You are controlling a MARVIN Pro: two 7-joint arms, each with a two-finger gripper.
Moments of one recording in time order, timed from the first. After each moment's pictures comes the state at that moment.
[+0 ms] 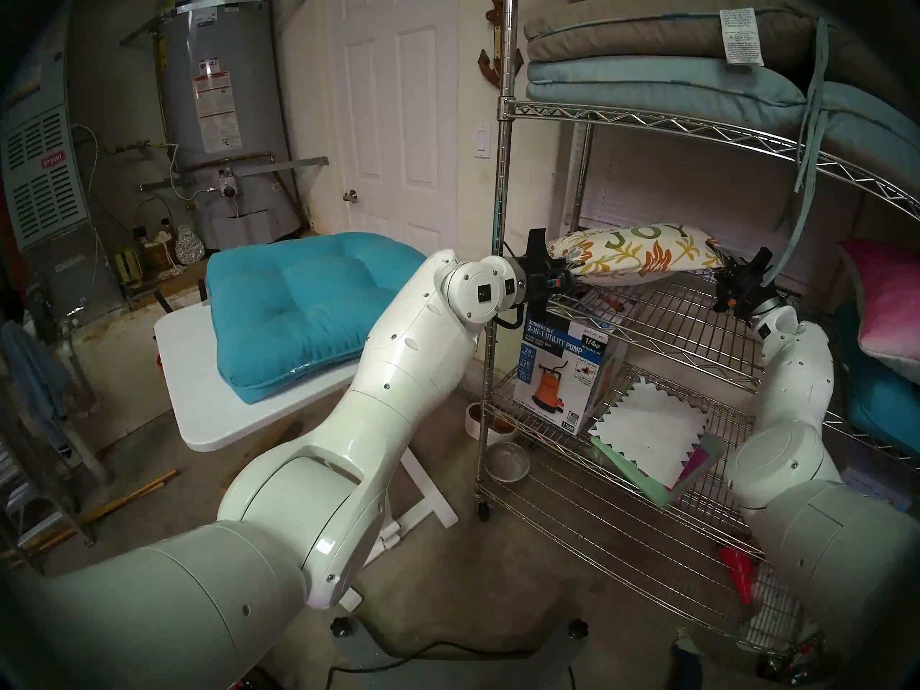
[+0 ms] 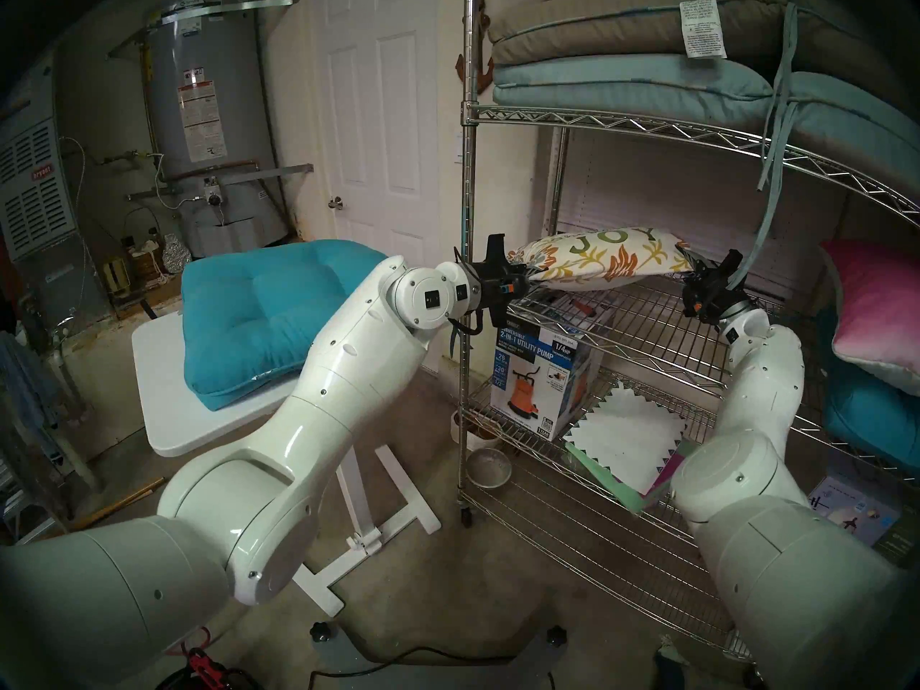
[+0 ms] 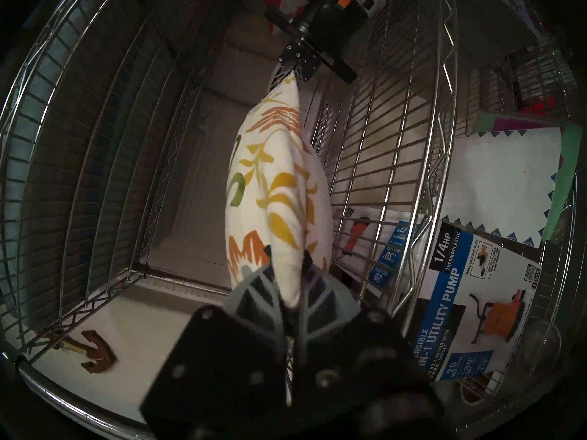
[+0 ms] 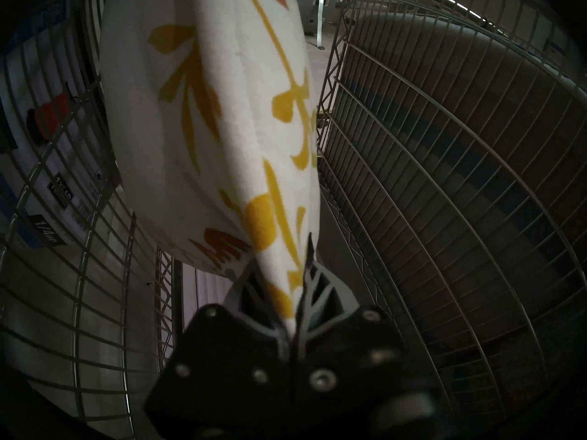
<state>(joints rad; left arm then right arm) 0.71 -1.70 -1.17 -1.03 0.90 -0.30 -0.58 -0.63 -1.27 2.44 -0.75 -1.99 -0.97 -0.19</state>
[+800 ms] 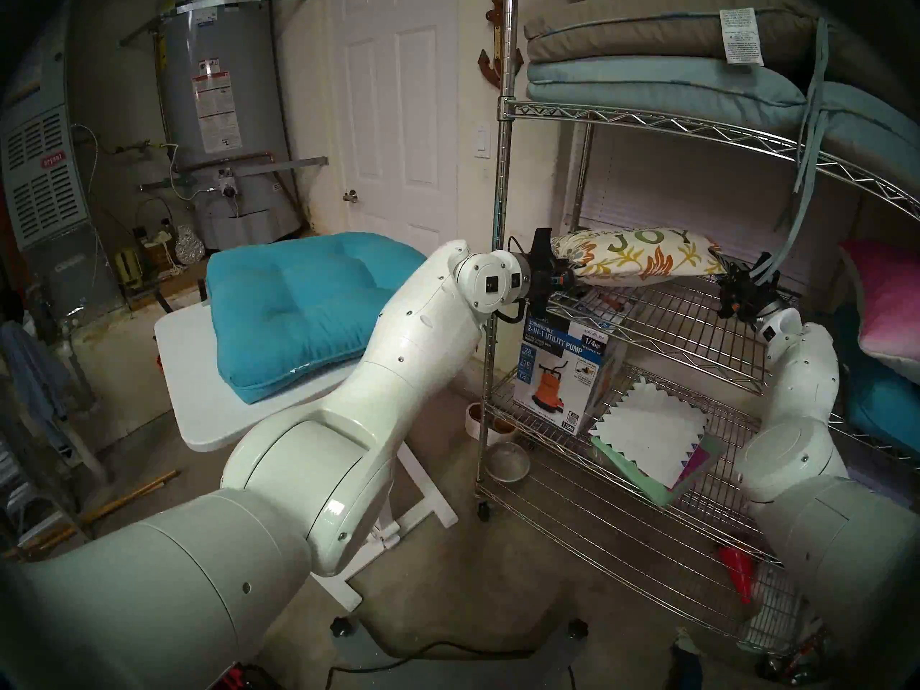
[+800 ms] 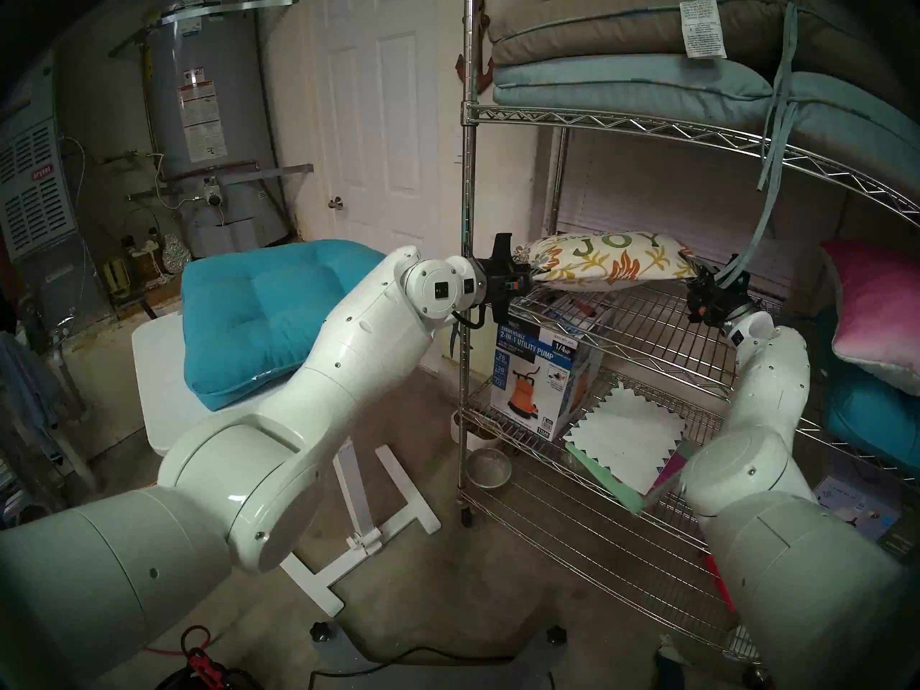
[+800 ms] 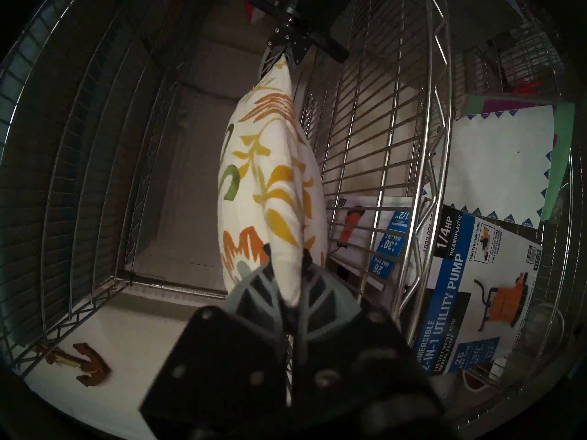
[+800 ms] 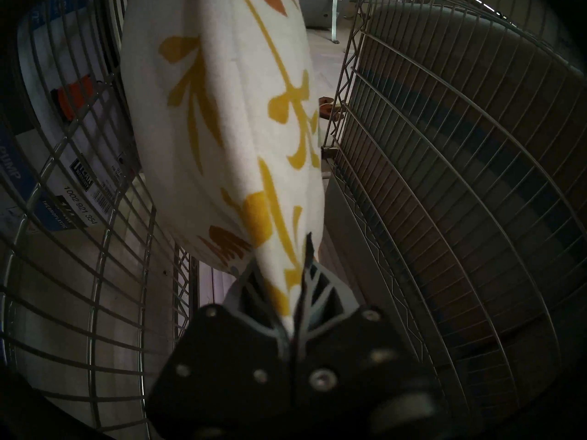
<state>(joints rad) 0.60 -1.72 -1.15 -0.85 0.93 -0.35 -0.54 -0.61 -1.24 2.46 -0.71 -2.02 -0.97 -0.16</state>
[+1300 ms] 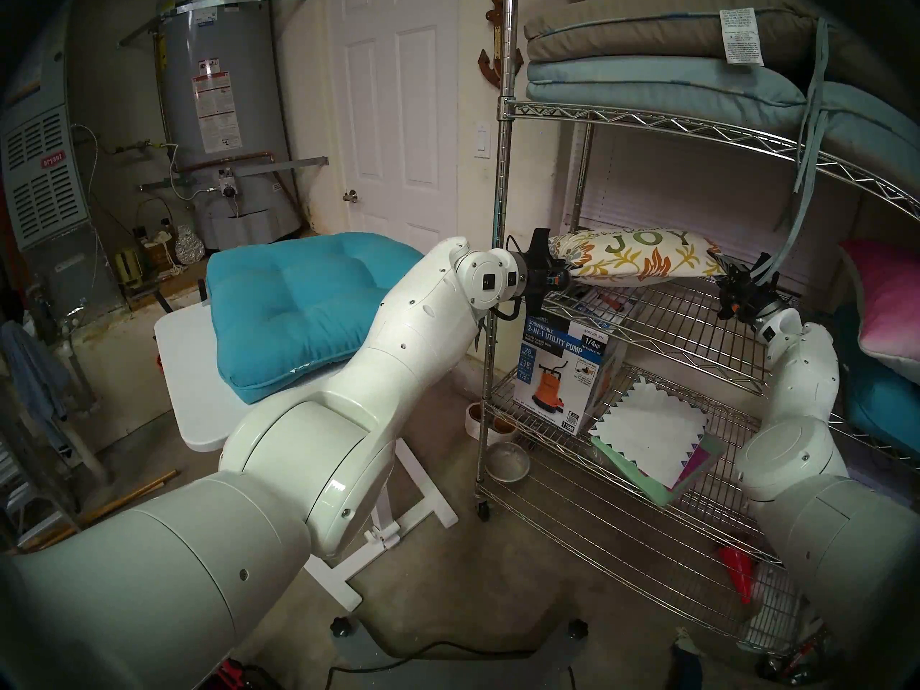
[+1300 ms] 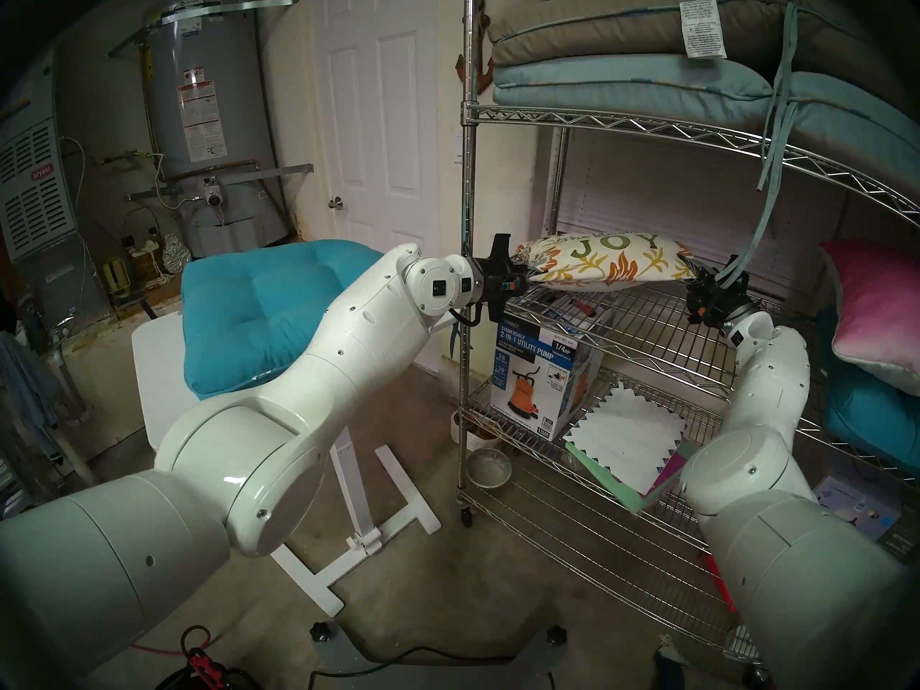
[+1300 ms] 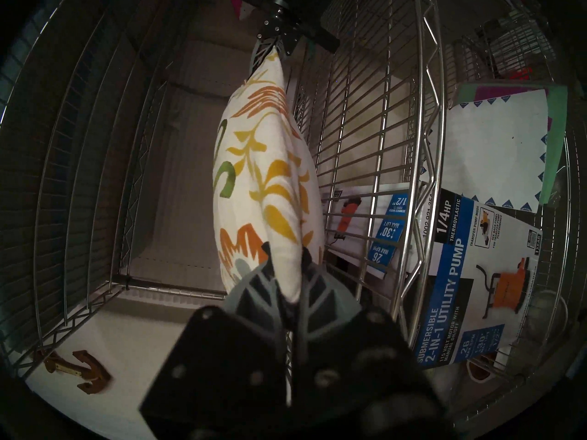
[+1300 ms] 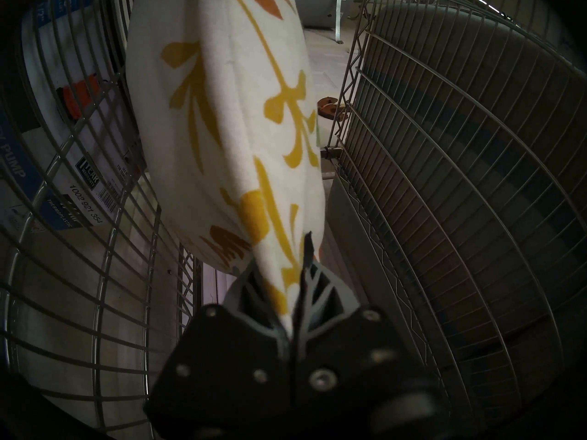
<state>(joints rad) 0.54 -1.72 -1.14 -0.75 0.95 -0.40 -0.51 -0.61 -1.24 2.47 -0.71 -2.04 -0.97 -0.16</state>
